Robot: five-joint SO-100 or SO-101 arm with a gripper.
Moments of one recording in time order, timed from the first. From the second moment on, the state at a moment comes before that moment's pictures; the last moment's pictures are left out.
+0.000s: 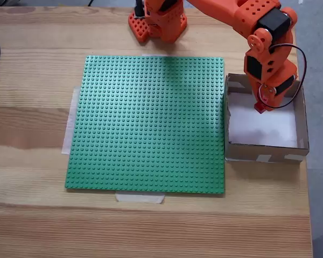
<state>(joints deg) -48.9 69.6 56.9 83.8 4.7</state>
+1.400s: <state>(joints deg) -25.5 132.7 110.0 63.4 -3.5</state>
